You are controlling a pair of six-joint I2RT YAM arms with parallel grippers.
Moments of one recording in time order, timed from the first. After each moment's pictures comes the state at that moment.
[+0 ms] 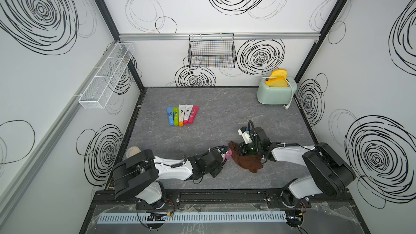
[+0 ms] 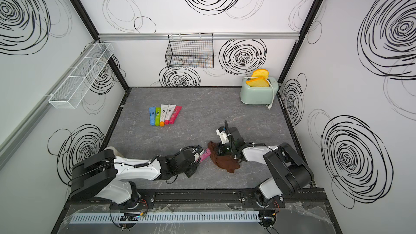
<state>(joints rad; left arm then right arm) -1.08 1.48 0.53 0.06 -0.17 -0.22 0.54 1.48 0.48 0.12 -0.41 0.43</state>
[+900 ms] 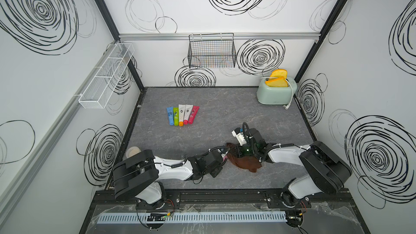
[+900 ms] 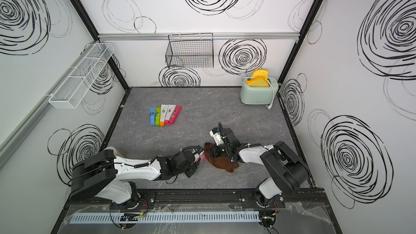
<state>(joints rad) -1.09 1.48 0.53 0.05 -0.18 -0.22 0.61 1.51 0.49 0.19 -0.44 0.46</state>
